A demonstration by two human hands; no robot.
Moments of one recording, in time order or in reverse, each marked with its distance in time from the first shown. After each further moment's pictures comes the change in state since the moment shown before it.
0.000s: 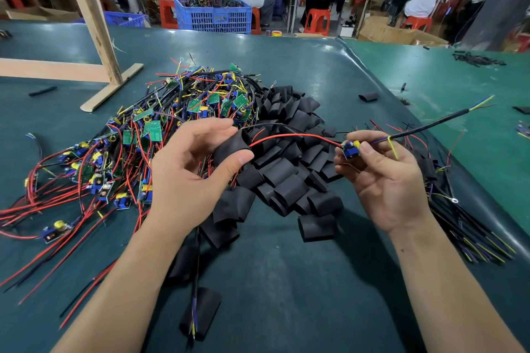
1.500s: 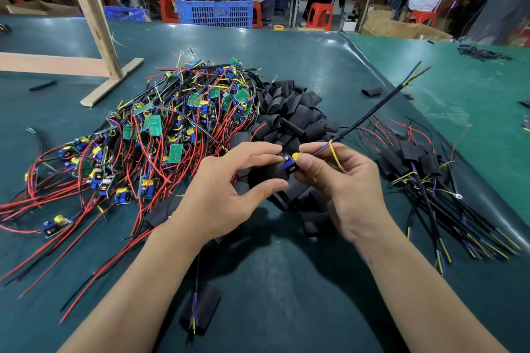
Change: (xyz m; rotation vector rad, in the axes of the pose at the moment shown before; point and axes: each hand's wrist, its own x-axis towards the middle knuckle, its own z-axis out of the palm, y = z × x) left_hand -0.011 0.007 0.016 0.206 -0.347 -0.050; right_hand -0.017 0.031 0.037 -0.138 -0.035 0.040
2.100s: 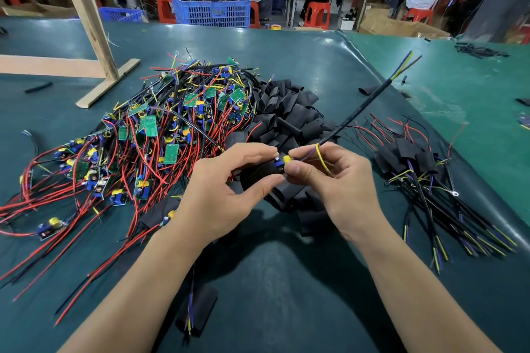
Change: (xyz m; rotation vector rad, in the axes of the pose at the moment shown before) left_hand -0.001 -0.006 0.008 0.005 0.079 0.057; right_hand -0.001 -0.003 0.000 -0.247 -0.036 -0.067
